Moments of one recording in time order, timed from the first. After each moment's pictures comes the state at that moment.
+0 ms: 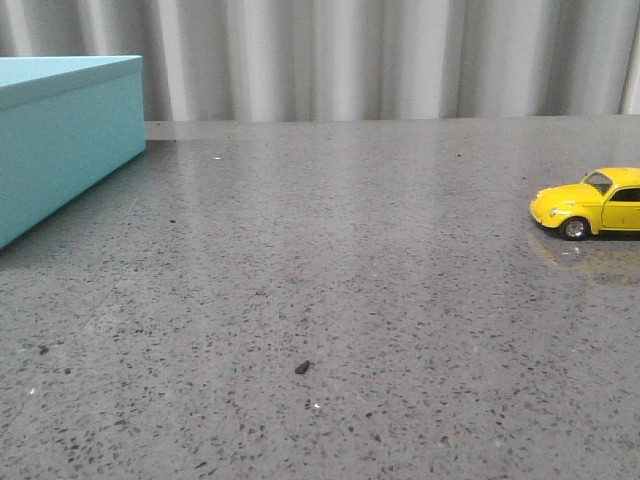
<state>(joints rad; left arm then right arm) -0.03 0.00 0.00 -0.03 0.34 -0.14 -0.13 -0.01 0.01 -0.09 0.33 0.00</state>
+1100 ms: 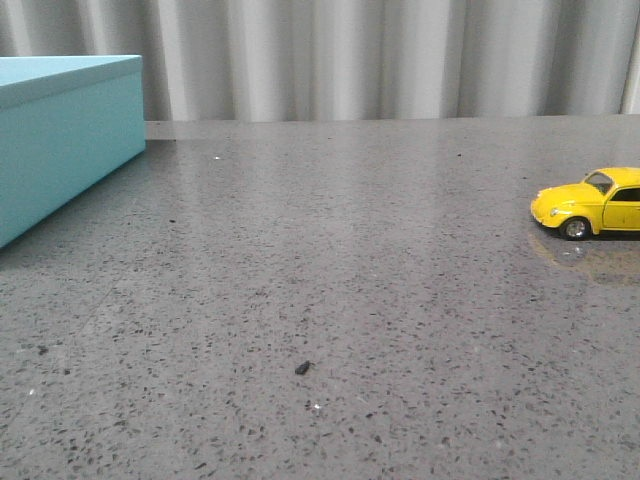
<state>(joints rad) -0.03 0.00 0.00 -0.02 0.12 -0.14 -0.13 -0.01 0.01 -0.11 0.15 0.00</state>
